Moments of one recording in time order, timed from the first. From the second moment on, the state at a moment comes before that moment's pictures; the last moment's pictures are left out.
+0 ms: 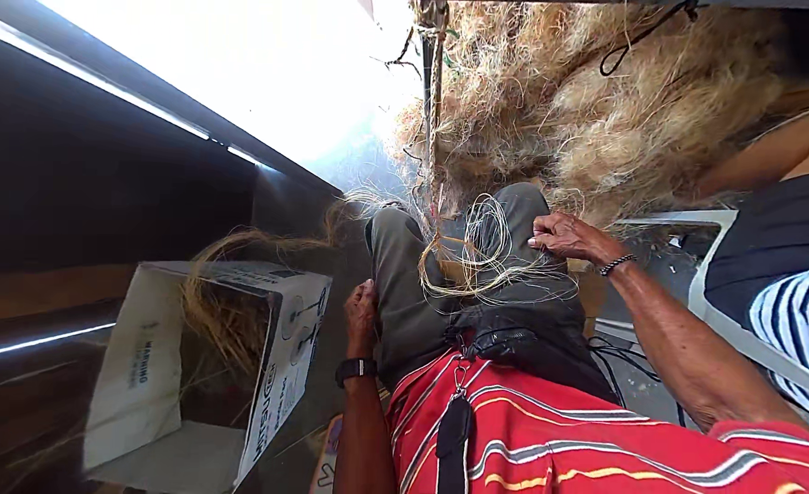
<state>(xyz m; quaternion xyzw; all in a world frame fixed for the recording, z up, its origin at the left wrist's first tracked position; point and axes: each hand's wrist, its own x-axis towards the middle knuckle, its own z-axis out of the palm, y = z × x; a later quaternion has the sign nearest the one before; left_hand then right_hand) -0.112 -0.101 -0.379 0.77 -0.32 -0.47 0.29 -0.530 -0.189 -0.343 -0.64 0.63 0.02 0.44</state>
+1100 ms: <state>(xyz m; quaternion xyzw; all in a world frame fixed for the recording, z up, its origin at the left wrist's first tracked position) -0.158 -0.141 -0.366 0.78 -0.53 -0.31 0.10 -0.532 -0.196 -0.342 -0.66 0.59 0.05 0.46</state>
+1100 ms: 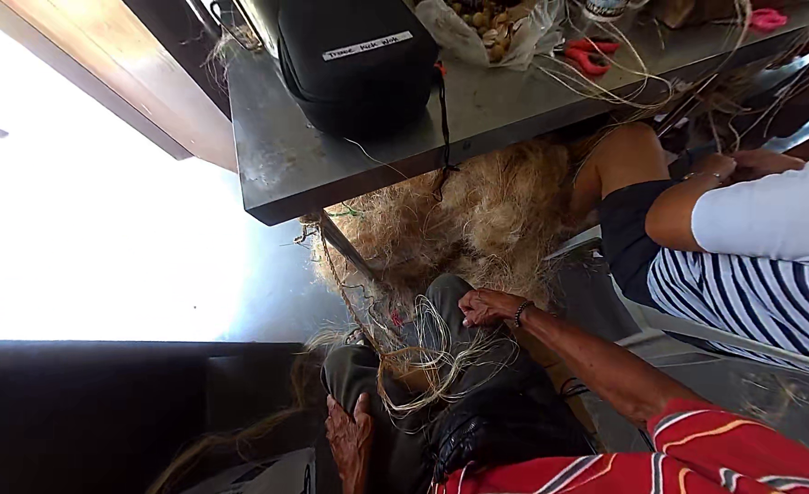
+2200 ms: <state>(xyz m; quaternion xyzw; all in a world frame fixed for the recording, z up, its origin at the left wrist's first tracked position) -0.162 -0.145 -0.355 0.77 -0.52 -0.34 0.16 -0.543 -0.197 -0.347 -0.65 0.59 0.03 0.47</state>
